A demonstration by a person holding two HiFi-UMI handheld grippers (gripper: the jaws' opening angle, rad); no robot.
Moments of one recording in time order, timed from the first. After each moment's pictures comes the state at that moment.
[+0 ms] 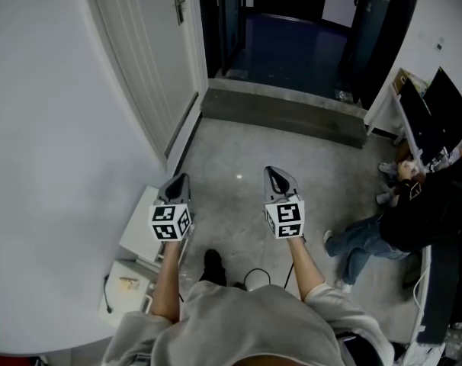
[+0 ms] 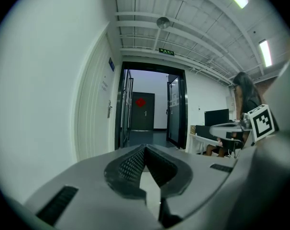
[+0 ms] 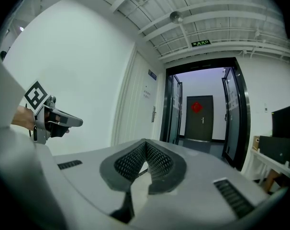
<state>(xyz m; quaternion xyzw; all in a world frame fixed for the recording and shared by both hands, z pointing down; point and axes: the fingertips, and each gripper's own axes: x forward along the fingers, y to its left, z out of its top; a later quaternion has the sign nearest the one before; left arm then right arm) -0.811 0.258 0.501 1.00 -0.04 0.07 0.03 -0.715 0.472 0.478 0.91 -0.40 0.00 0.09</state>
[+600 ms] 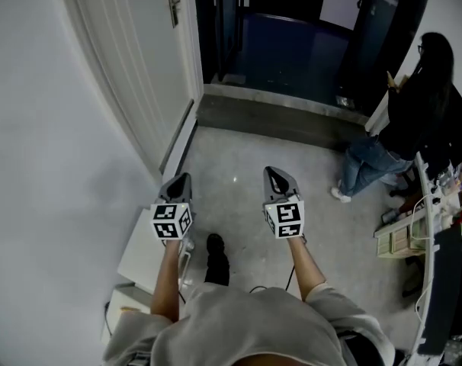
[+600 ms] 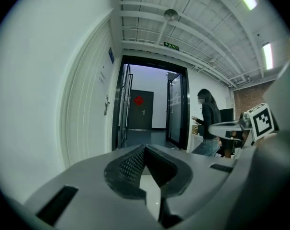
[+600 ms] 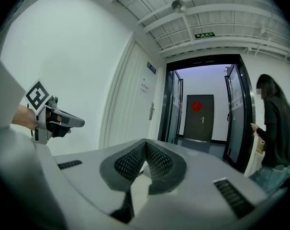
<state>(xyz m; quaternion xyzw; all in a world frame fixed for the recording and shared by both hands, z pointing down) -0.687 0.187 0.519 1.00 -0.01 0.08 0.04 -0.603 0.399 0.491 0.92 -0.39 0.00 0.10</state>
